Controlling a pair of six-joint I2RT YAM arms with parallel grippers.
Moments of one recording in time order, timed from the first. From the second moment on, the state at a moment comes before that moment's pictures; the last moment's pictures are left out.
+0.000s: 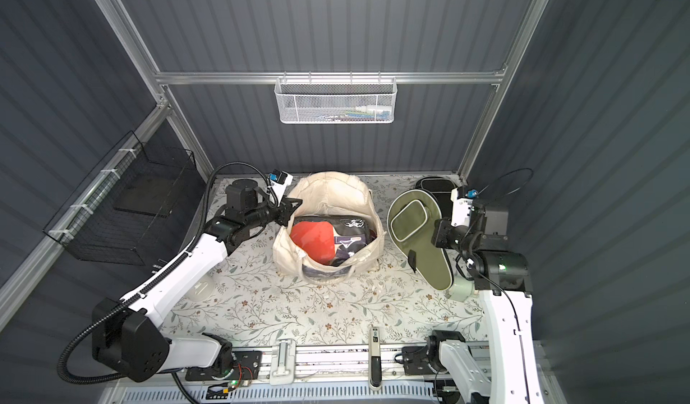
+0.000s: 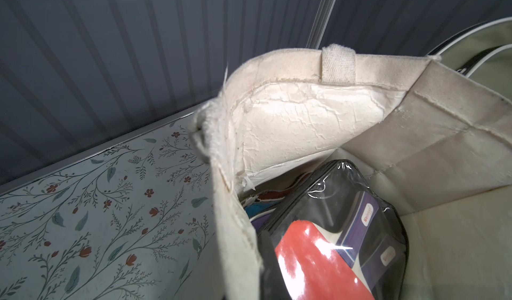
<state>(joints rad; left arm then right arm) -0.42 1.36 1.15 -0.20 0.38 0.04 -0.10 0.88 1.20 -0.96 -0.25 0.16</state>
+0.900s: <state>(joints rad) -0.42 1.37 1.13 -0.16 0.39 0.01 -0.36 0.93 0.70 -0.68 -0.37 0.37</state>
